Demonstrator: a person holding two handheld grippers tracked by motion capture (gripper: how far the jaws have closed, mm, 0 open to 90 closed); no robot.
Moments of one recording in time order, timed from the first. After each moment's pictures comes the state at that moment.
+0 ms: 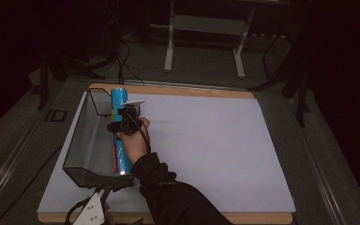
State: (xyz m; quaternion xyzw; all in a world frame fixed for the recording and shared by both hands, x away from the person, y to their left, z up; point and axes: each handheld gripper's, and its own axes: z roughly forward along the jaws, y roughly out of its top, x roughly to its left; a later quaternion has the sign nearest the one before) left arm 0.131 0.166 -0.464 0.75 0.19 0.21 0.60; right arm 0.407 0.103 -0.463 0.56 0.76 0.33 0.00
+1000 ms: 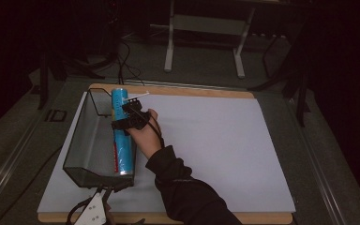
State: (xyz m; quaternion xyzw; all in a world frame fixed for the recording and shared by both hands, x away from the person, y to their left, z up) left arm 0.132 0.163 -0.464 0.75 0.19 0.20 0.60; right arm 0.408 0.074 -0.433 0.43 0.82 0.37 0.06
